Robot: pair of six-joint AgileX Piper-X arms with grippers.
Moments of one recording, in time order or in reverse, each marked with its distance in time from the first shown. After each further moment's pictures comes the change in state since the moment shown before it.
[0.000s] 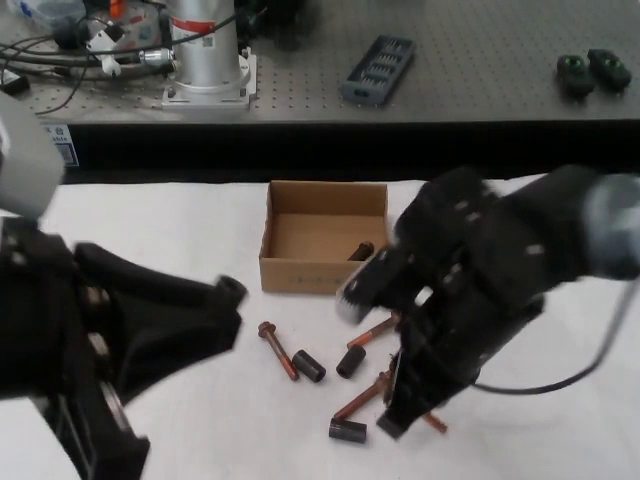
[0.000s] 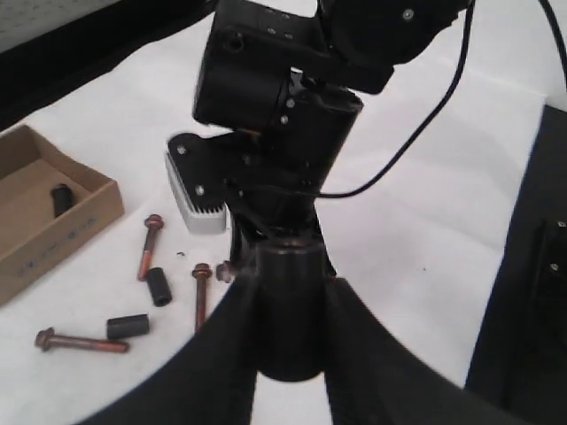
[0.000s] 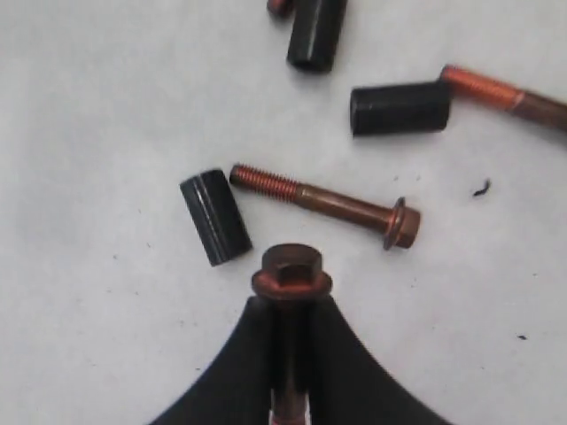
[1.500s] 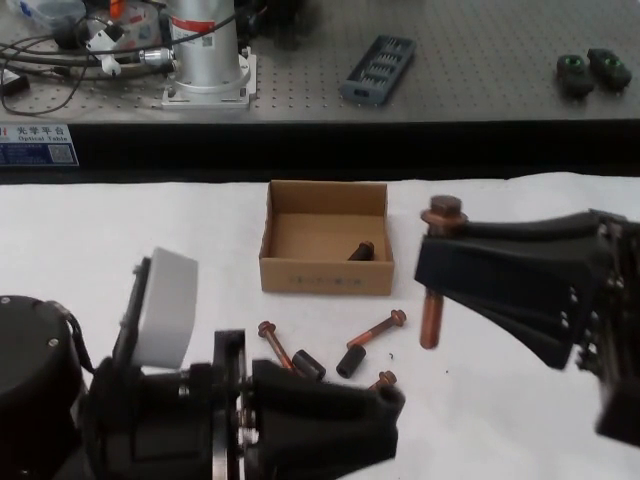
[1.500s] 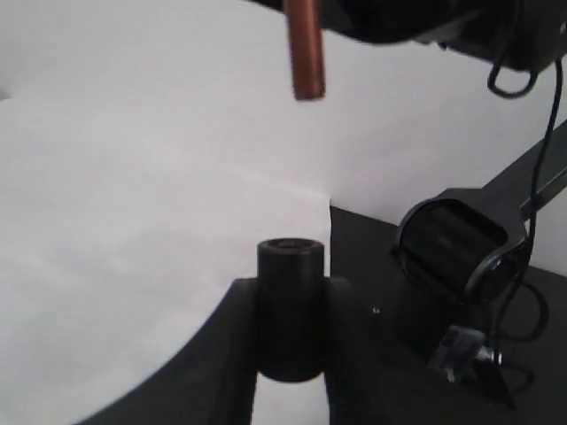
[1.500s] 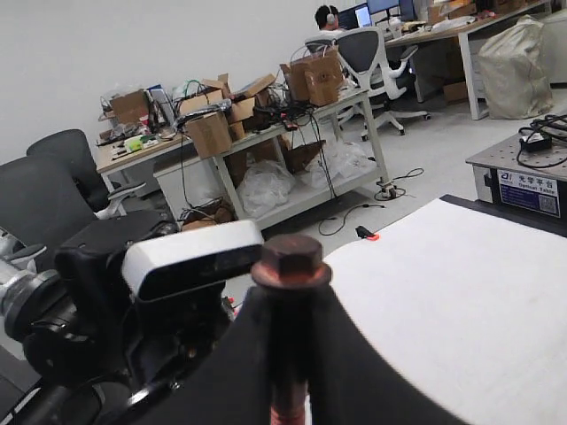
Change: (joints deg) left arm -10.2 20.4 22.5 -71.2 15.2 -23.6; right arm 5.1 -45.5 29.0 -48.3 -16.7 31.6
